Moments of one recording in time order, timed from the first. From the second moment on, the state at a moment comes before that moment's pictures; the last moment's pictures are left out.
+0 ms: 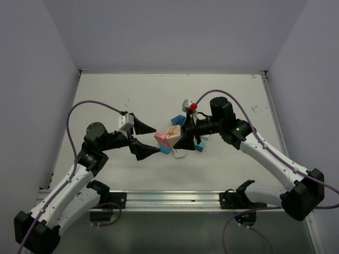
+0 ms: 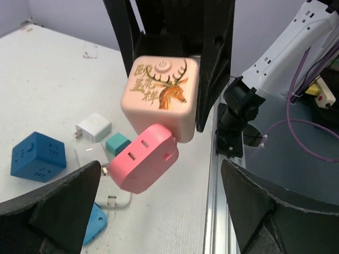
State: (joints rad) left arm -0.44 0.73 0.57 0.22 0.89 -0.25; right arm 0.63 1.19 1.00 -0.30 -0.90 -0.02
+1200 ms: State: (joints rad) left arm -0.43 0.83 0.49 0.43 1.01 -0.44; right arm 0.62 1.15 1.00 -0.24 -0.97 0.04
